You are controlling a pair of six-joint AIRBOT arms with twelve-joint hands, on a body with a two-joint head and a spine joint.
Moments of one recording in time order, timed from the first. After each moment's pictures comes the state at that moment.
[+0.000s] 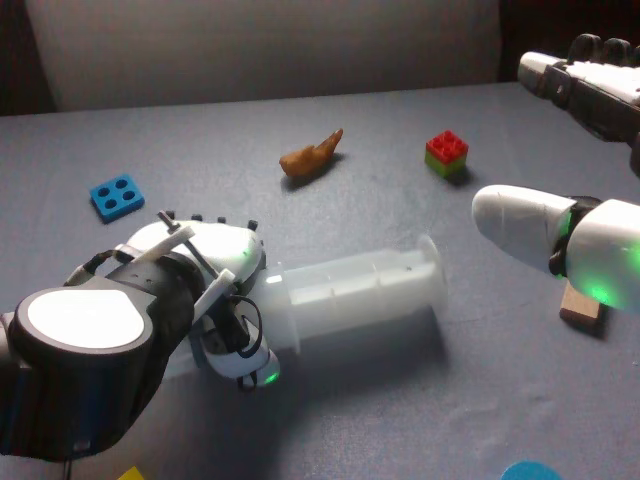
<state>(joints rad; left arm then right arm) 0.61 -1.18 0.89 1.47 0.81 -0.75 -0.38 -0.64 0.27 1.13 0.96 -1.73</state>
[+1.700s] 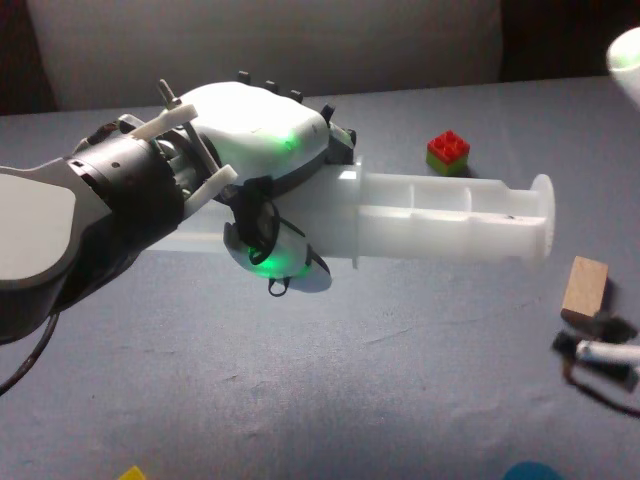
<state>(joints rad) 0.43 -1.06 0.91 2.01 0.38 -1.00 -0.57 -0.86 0.42 1.18 1.35 -0.73</state>
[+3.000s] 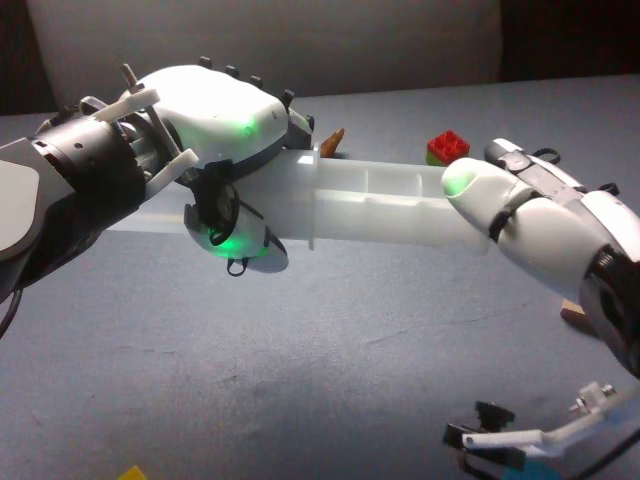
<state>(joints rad) 0.43 -1.03 0.96 2.05 0.34 -1.00 -0.62 -1.11 0.56 1.16 1.26 -0.77</state>
